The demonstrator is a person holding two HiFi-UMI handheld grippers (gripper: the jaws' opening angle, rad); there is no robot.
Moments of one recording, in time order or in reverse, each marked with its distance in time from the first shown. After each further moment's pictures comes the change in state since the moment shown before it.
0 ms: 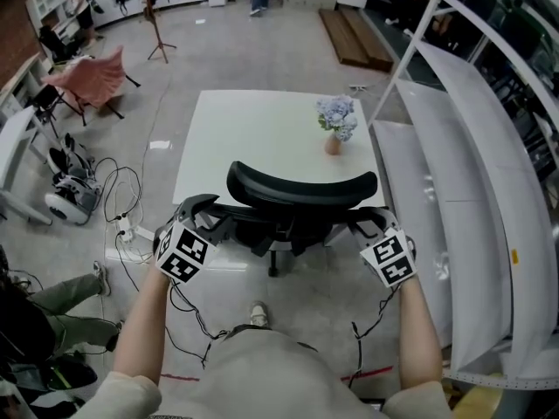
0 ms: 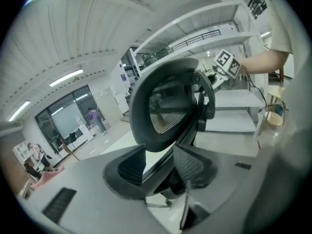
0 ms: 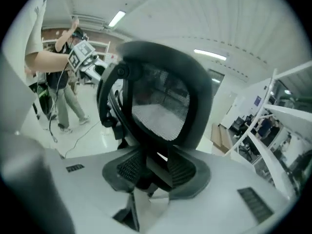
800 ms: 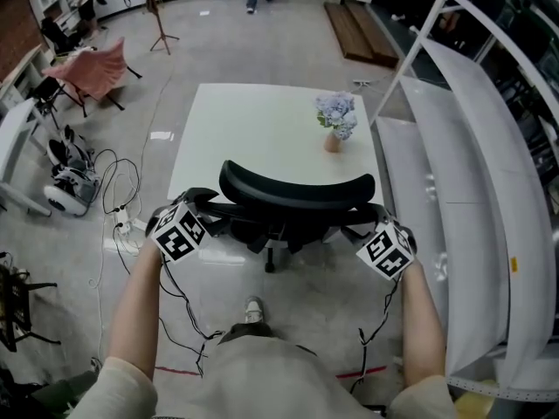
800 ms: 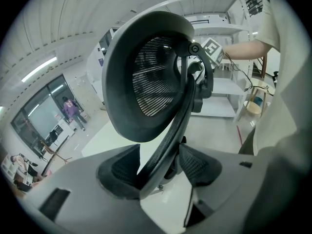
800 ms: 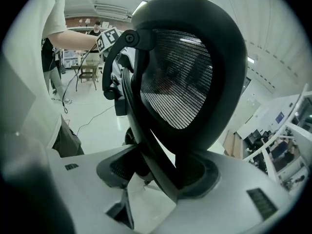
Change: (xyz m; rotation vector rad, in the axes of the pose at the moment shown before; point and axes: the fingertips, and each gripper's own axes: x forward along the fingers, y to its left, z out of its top) left arm 0.042 -0.014 -0.029 0.100 0.179 -0.231; right arm 0.033 -0.002 -0.032 -0.229 0.096 0.176
